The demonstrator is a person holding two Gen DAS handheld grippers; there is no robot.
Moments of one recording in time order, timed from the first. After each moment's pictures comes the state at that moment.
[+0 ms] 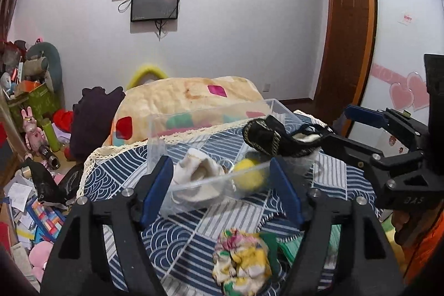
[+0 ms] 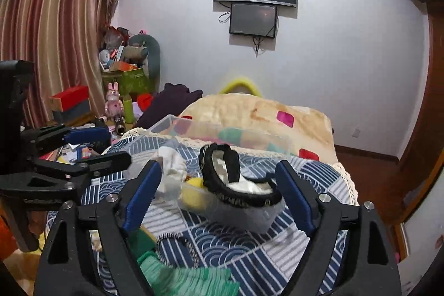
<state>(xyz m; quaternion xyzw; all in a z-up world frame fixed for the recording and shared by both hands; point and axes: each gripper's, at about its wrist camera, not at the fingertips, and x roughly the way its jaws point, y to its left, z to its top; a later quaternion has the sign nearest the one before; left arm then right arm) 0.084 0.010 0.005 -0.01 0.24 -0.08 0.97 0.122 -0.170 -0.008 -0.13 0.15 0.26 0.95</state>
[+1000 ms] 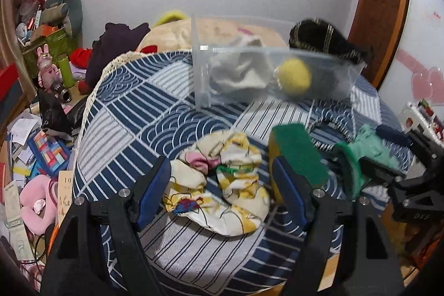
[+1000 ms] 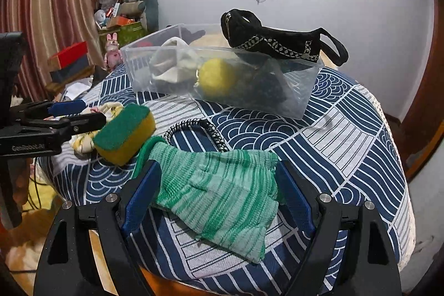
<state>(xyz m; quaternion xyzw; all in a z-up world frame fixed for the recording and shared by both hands) 0.054 0.047 -0.098 -0.06 0.35 -0.02 0.93 0.100 -0.171 -0.110 -0.15 0.25 0.24 0.92</state>
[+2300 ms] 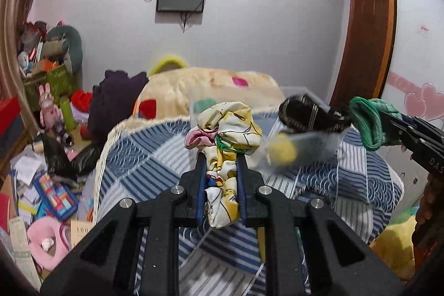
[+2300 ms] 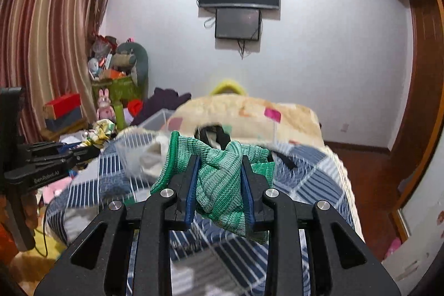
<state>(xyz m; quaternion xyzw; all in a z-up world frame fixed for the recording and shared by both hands) 0.065 0.054 -0.024 -0.05 0.24 -0.03 0.97 0.096 -0.181 -0.018 -0.11 0.12 0.23 0.96</state>
